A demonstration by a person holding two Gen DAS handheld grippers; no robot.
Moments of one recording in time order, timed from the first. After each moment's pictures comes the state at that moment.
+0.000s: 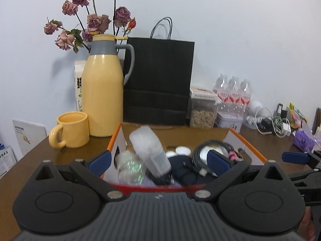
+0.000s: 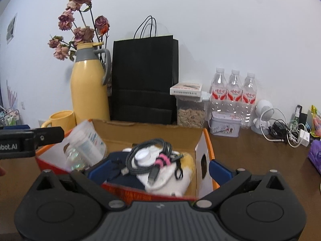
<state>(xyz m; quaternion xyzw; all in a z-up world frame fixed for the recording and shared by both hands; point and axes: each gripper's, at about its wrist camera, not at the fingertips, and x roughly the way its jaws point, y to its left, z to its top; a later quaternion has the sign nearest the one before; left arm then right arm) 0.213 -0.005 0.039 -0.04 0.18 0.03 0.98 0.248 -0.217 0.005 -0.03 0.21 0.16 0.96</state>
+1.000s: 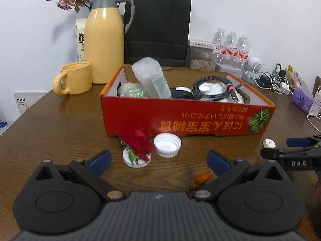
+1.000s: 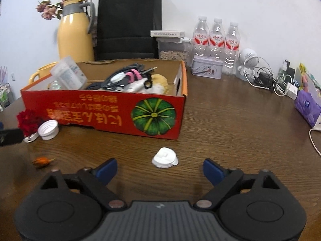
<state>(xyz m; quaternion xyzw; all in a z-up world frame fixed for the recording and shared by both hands) 0.171 -0.011 -0.023 -0.03 0.29 0.02 0.96 0.230 -0.265 -0.068 -0.04 0.32 0.13 0.94</state>
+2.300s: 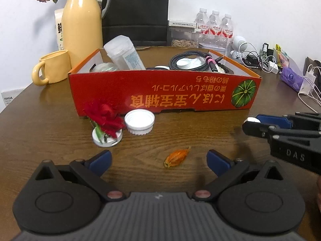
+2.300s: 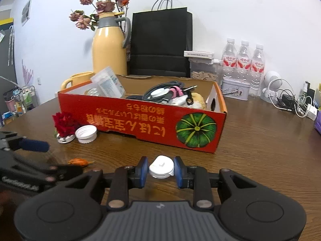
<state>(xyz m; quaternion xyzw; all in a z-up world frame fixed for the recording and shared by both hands) 0.175 -0.042 -0.049 -0.01 0.32 -0.01 0.95 0.189 -0.238 -0.061 -0.05 0.26 0.21 0.94</state>
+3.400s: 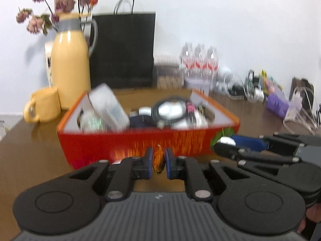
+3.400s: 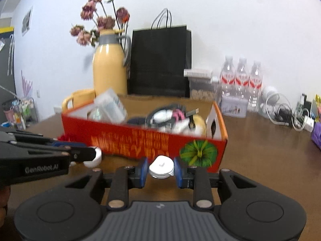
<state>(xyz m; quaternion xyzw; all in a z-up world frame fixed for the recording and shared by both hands) 0.183 -0.055 0.007 -0.01 0.23 -0.05 0.97 0.191 -0.227 -0.028 -0.04 0.20 0.20 0.96</state>
